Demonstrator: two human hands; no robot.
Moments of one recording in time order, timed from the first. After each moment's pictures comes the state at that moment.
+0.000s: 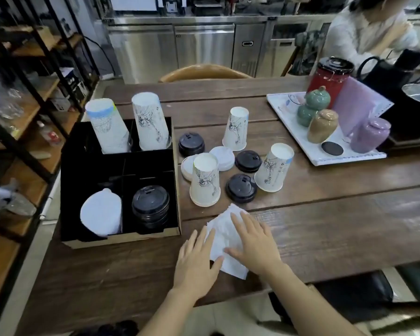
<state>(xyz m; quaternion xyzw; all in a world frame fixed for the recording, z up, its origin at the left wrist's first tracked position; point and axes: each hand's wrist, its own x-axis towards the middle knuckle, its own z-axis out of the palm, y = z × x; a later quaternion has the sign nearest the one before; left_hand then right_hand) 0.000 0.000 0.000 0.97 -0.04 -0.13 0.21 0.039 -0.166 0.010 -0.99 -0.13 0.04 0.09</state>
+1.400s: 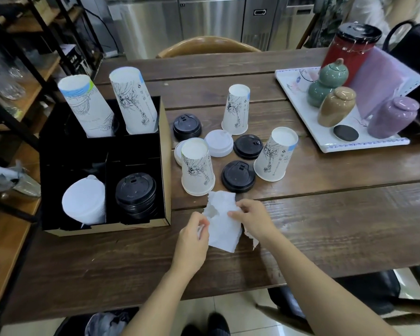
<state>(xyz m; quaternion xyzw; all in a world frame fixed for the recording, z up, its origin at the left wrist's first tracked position) 0.030 -0.023 0.008 0.88 0.07 -0.02 0.46 0.094 -0.183 0.012 -0.82 0.06 0.18 0.54</state>
